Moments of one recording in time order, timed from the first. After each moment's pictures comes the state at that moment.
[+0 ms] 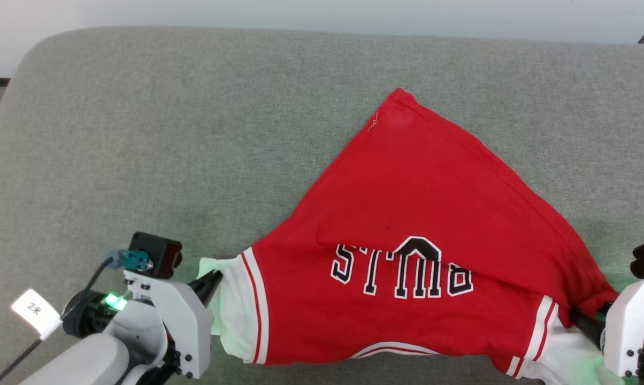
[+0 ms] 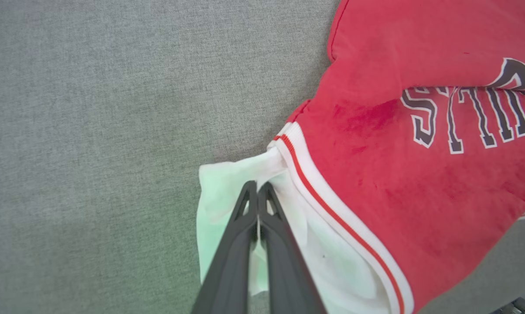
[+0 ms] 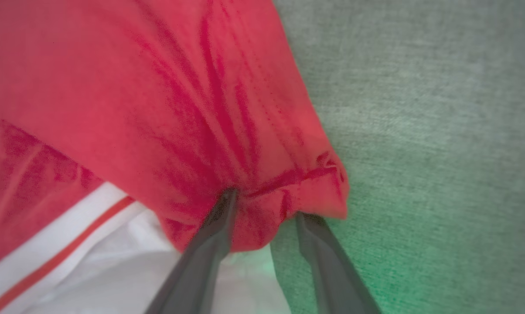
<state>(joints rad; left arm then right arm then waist) -0.43 0.80 -0.80 -0.09 -0.97 0.30 0.30 -0.13 -0.39 -0.01 0.08 0.55 0.13 0.83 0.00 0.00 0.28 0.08</state>
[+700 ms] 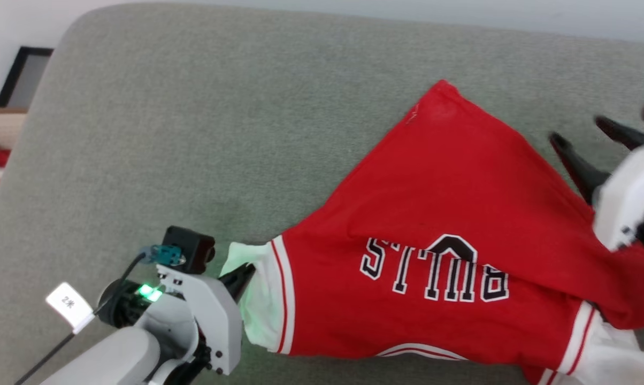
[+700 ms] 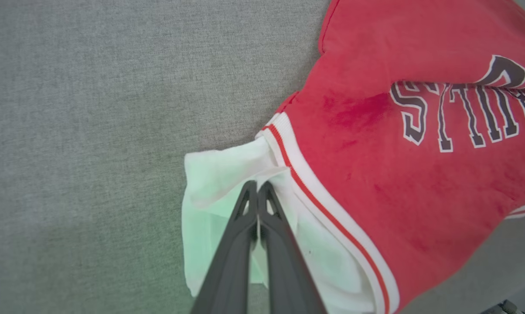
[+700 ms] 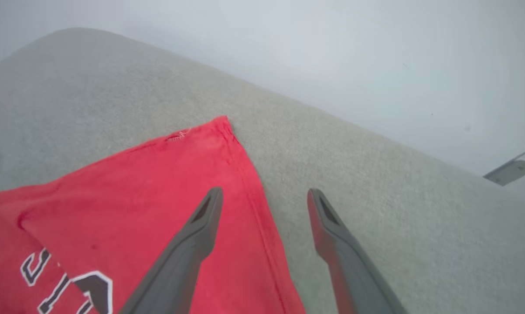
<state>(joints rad) -0.47 0.73 -0.83 -0.08 -0.95 0.28 0.29 -0.50 -0.47 0.15 -0.08 0.47 0.13 0.65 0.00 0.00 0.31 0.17</state>
